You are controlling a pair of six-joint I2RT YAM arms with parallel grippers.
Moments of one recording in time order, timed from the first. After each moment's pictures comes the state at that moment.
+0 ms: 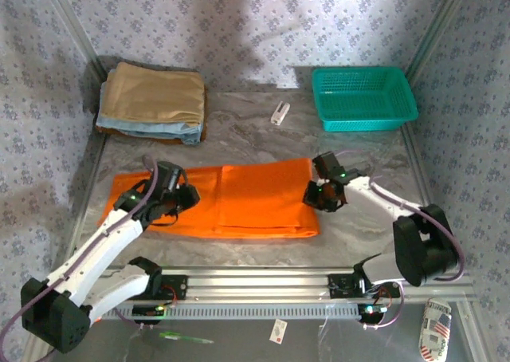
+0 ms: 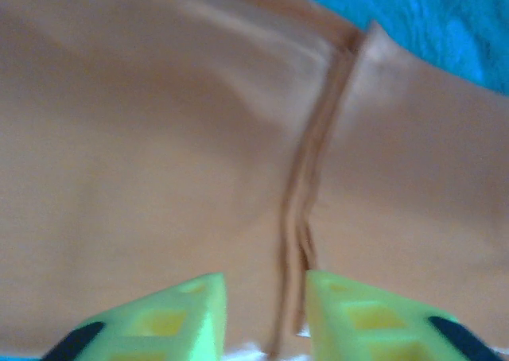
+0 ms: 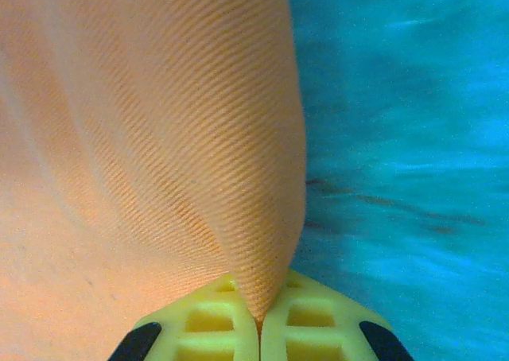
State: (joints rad) left arm -0.46 0.94 0.76 -0.77 -0.01 -0.83; right arm 0.37 1.37 0.78 -0.66 -0.12 0.71
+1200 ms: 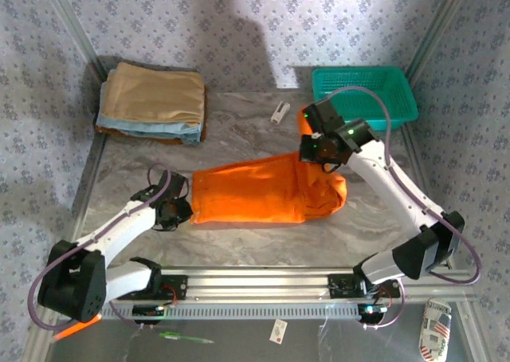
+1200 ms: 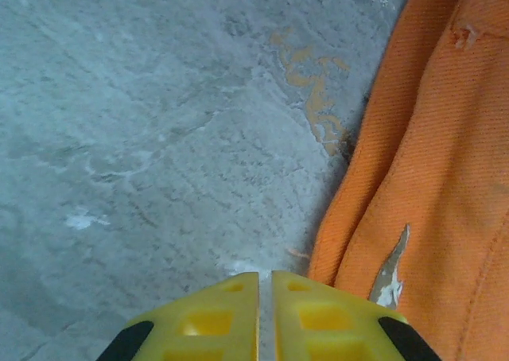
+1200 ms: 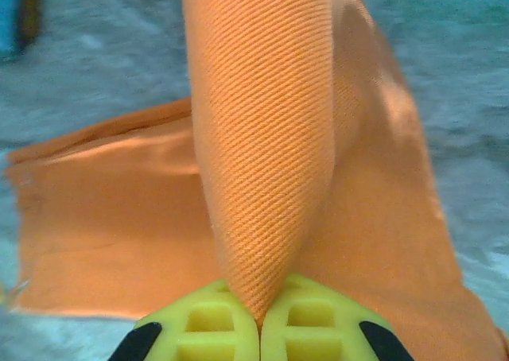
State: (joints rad) left arm -0.37 1.18 0.55 -0.61 -0.02 -0.82; right arm 0.64 1.46 1.58 -1.12 0.11 0.61
